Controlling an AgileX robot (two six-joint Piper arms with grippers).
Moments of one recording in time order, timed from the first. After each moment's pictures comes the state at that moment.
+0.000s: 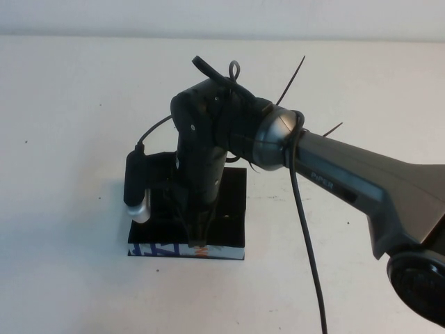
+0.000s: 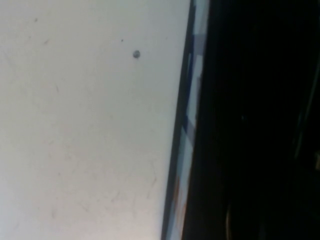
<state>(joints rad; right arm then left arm) 0.81 2.26 -2.03 0.11 1.23 -0.90 -0.03 -0.01 0.03 0.07 0.39 0.03</state>
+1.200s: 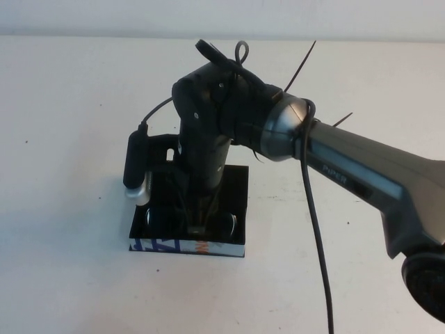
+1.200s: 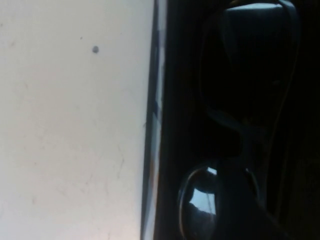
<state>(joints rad) 0.81 2.22 -2.04 0.05 1.23 -0.82 -0.03 -0.01 0.03 0.07 0.39 0.03</state>
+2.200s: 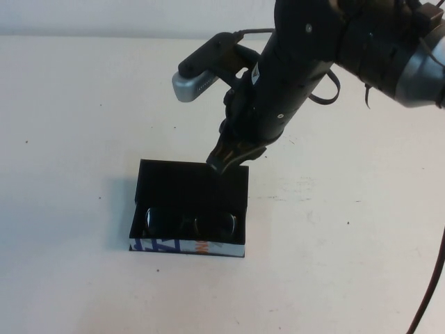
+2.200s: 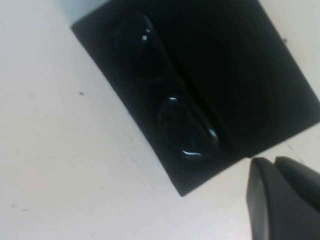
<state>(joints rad) 0.68 1.89 -1.87 0.14 1.23 -0.33 -0.03 -0.01 0.03 0.07 0.39 0.03</state>
